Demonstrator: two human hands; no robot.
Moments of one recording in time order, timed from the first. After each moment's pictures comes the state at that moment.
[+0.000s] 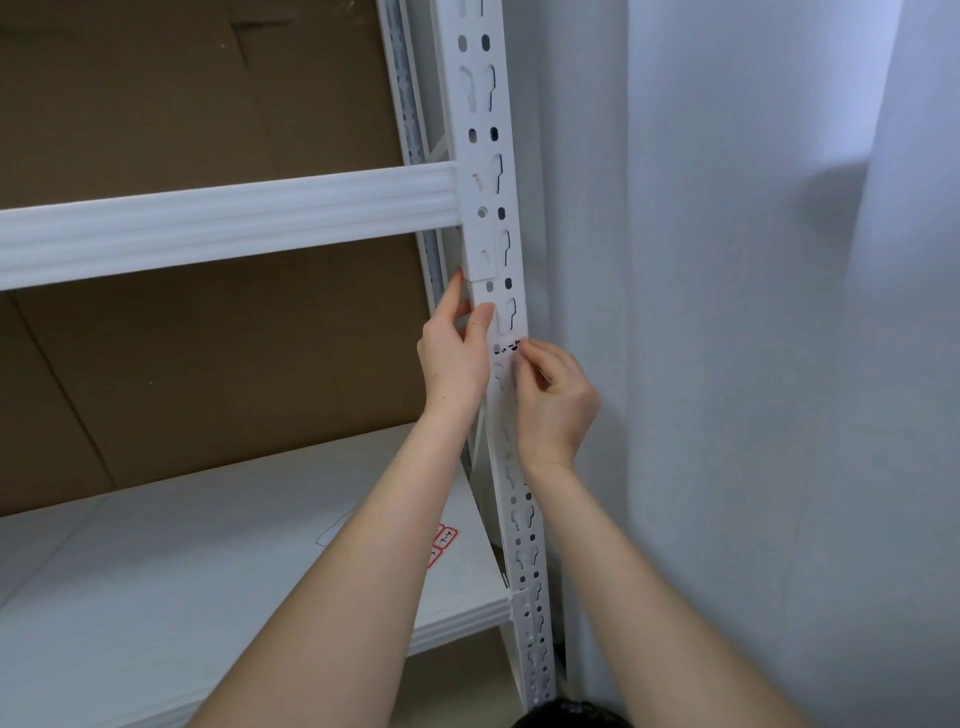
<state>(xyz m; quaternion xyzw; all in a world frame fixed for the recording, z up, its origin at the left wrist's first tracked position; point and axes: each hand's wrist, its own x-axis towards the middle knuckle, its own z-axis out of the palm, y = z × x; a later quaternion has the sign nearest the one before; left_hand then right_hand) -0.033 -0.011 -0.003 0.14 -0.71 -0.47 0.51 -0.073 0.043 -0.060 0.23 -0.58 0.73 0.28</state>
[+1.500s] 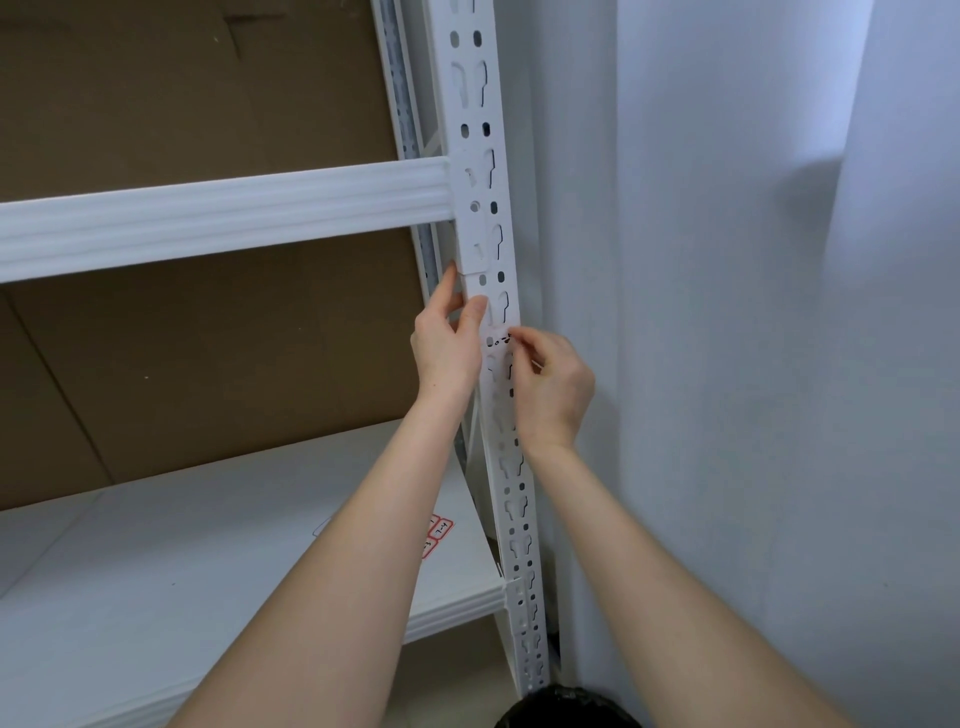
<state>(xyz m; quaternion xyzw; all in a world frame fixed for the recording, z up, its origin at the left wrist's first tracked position) -0.035 -0.014 -0.004 0.14 -0.70 -0.49 0.50 -0.076 0.053 -0.052 0.26 -0.62 0.69 0.26</state>
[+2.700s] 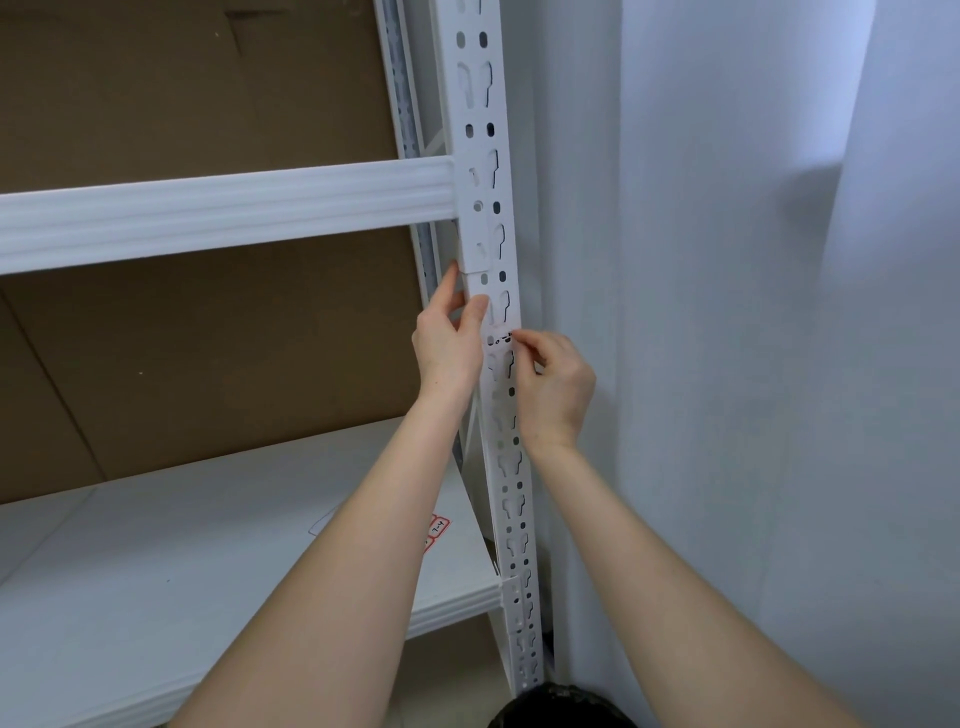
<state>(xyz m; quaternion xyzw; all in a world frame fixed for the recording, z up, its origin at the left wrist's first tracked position) -0.031 -0.010 -0.001 0.15 -0.70 -0.49 0.50 -0.077 0.055 -0.052 0.27 -0.63 0.68 0.27</state>
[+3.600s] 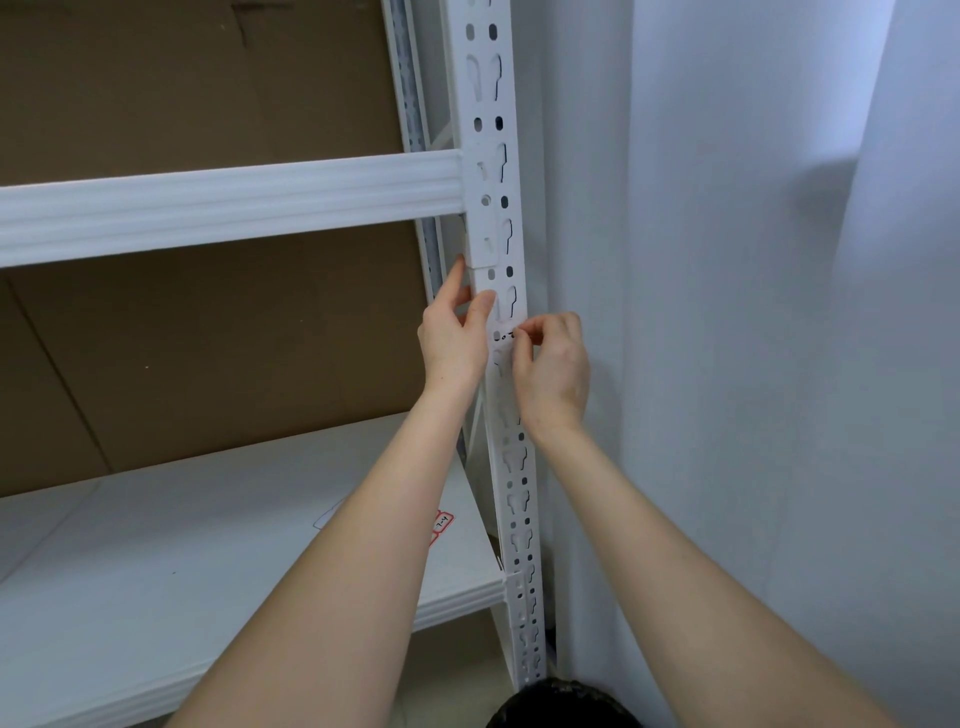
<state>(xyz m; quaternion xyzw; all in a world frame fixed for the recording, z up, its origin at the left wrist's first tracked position) -0.034 -0.016 -0.004 0.13 -0.70 -0.49 0.50 -0.075 0.059 -0.036 0.29 -0.72 0.60 0.22</state>
